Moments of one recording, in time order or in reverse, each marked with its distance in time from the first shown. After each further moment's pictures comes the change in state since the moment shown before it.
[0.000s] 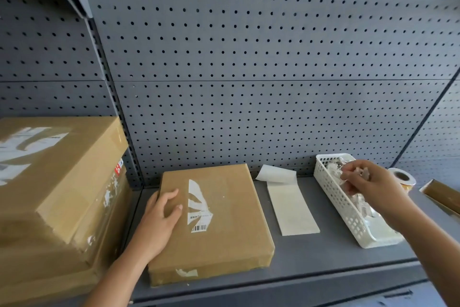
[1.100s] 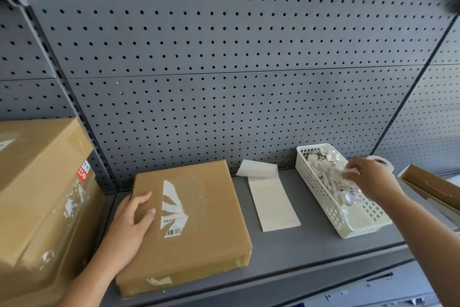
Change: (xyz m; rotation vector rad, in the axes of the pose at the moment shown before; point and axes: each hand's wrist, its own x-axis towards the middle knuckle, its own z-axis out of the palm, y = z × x) left_hand 0.003 0.001 0.003 0.021 -0.008 -0.022; right_hand 0.059 0.084 -0.051 -0.741 0.060 0.034
